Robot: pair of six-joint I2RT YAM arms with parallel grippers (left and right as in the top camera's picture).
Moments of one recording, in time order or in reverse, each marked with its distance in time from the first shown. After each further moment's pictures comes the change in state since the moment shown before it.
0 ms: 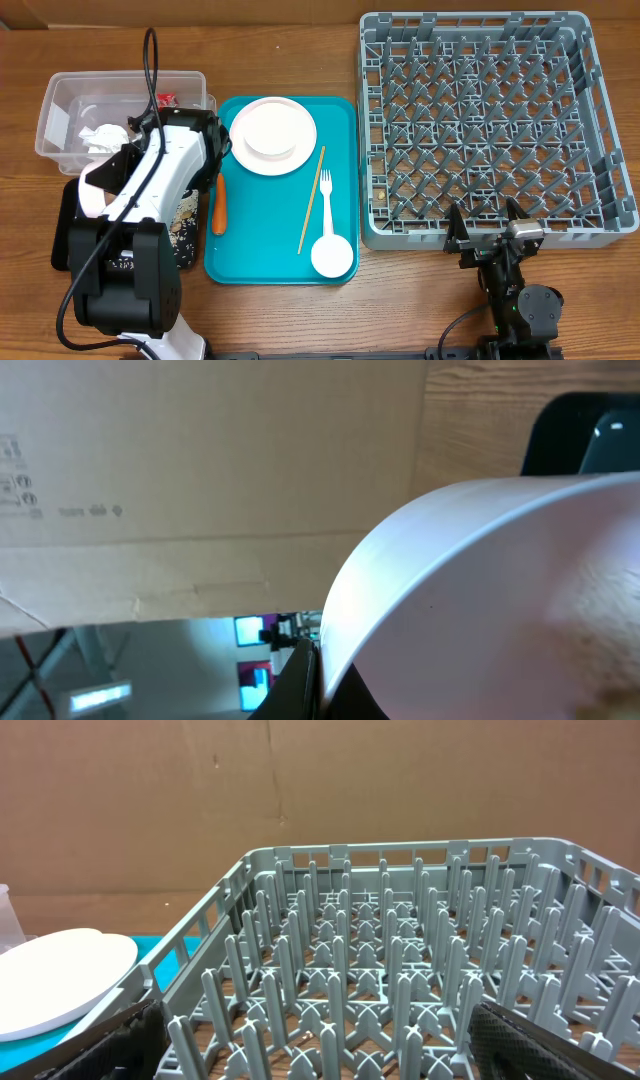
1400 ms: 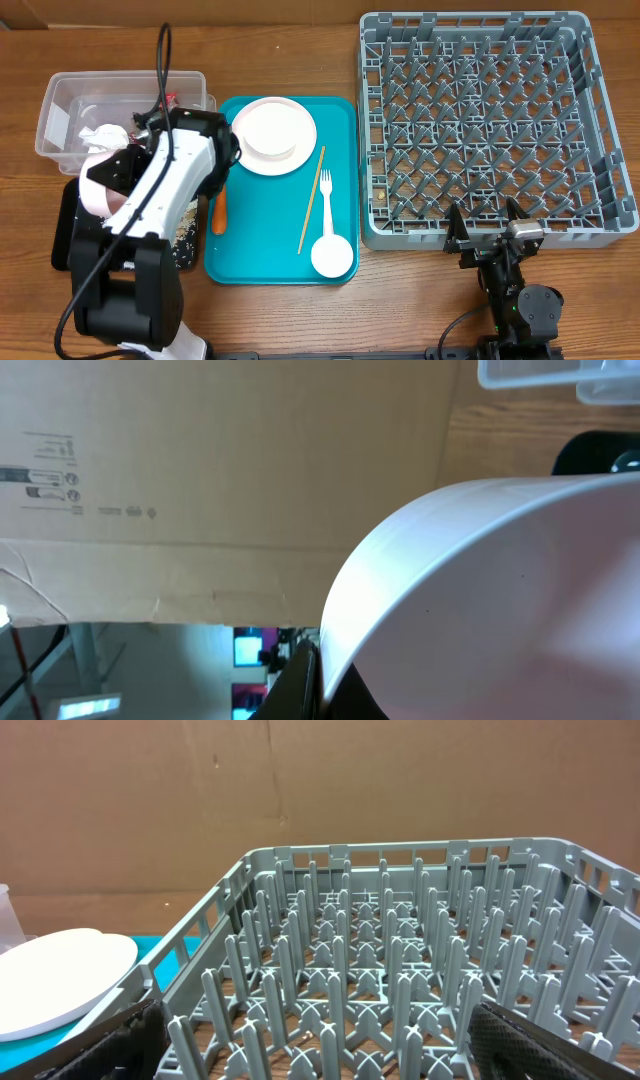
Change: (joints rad) left arm -0.076 -0.055 0.002 -0.122 -0.050 -0.126; right arm 0.000 0.000 0.000 0.000 0.000 0.000
